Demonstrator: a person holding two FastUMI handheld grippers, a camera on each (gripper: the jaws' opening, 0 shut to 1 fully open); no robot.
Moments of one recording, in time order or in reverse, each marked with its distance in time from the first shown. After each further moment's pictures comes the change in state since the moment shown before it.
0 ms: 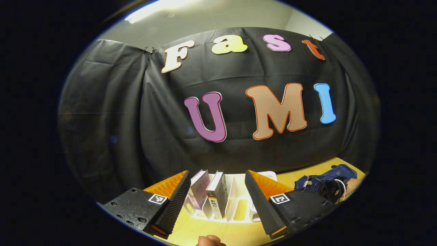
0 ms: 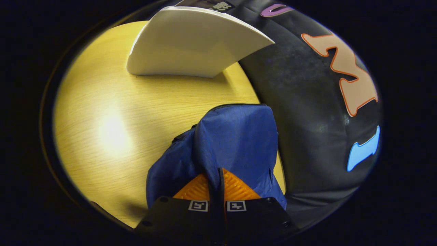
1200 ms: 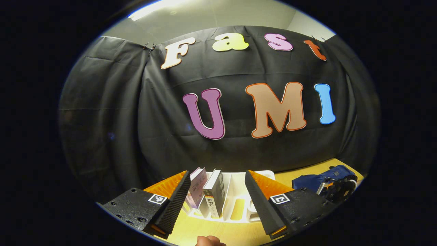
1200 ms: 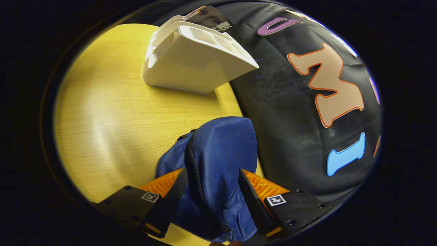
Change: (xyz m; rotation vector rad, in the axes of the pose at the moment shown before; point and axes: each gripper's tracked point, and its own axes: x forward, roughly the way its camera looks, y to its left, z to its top) left arm 0.006 -0.003 -0.008 -0.026 0.026 -0.010; right arm -0.053 -0.013 0.005 -0.112 -0.143 -0.142
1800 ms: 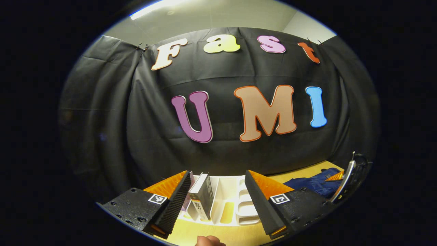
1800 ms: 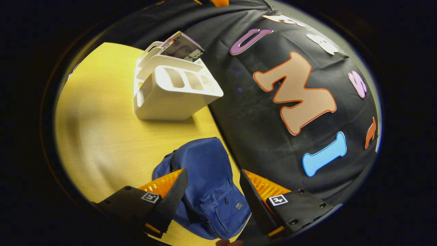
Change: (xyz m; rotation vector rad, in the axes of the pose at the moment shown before) left arm 0.008 -0.024 0.009 -0.007 -0.026 -0.060; right arm -0.070 -0.050 0.031 0.088 -0.134 -0.101
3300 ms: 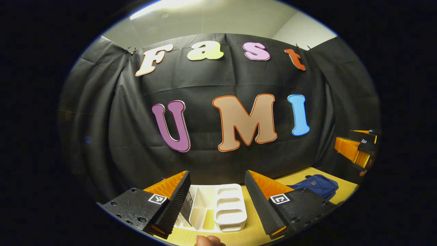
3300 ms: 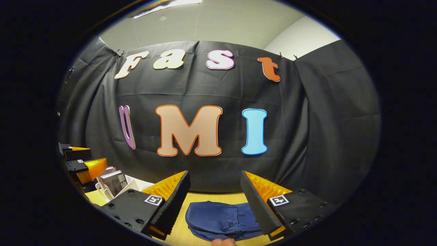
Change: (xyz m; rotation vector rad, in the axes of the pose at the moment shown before) left arm 0.009 -0.067 0.023 -0.010 -0.075 -0.151; right arm -0.165 -0.201 0.092 1.058 -0.276 -0.534
